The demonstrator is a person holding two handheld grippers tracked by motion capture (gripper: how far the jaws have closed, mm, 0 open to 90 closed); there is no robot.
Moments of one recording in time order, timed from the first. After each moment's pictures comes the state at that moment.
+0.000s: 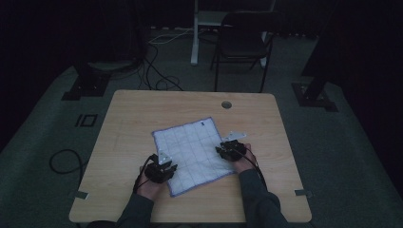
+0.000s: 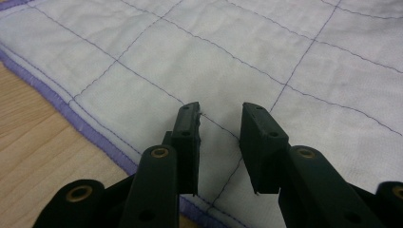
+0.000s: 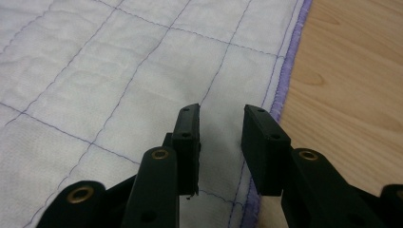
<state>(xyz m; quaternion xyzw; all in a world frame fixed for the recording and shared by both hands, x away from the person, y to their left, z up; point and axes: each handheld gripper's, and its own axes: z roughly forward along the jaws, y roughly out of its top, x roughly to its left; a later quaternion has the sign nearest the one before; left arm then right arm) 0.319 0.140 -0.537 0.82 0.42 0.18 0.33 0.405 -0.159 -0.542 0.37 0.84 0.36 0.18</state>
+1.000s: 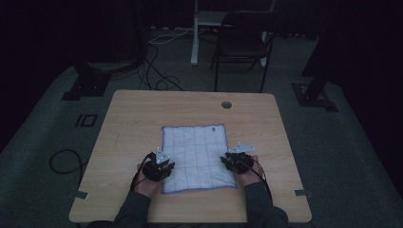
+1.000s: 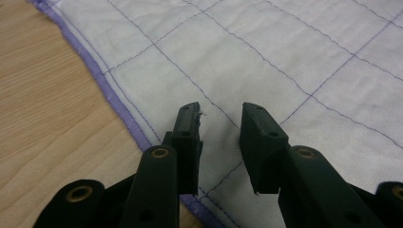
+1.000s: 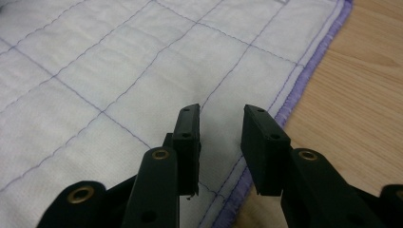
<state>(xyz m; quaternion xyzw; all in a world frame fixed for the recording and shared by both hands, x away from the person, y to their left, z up) 0.326 0.149 -0.538 0.83 0.41 0.20 0.33 0.359 -0.177 -0.545 0.38 0.83 0.37 0.18</state>
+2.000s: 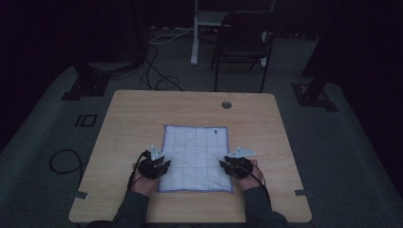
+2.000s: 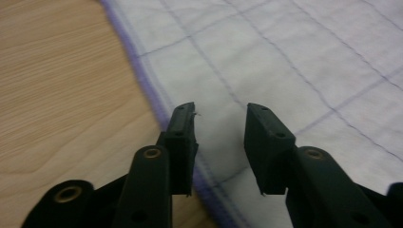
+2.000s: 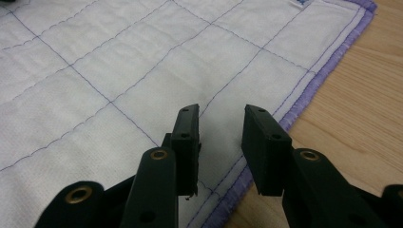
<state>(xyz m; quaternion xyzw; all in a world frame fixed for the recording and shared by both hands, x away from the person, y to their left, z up) 0.332 0.166 -0.535 0.80 0.46 0.20 0.33 0.343 -0.174 -0.547 0.38 0.82 0.38 0.18</state>
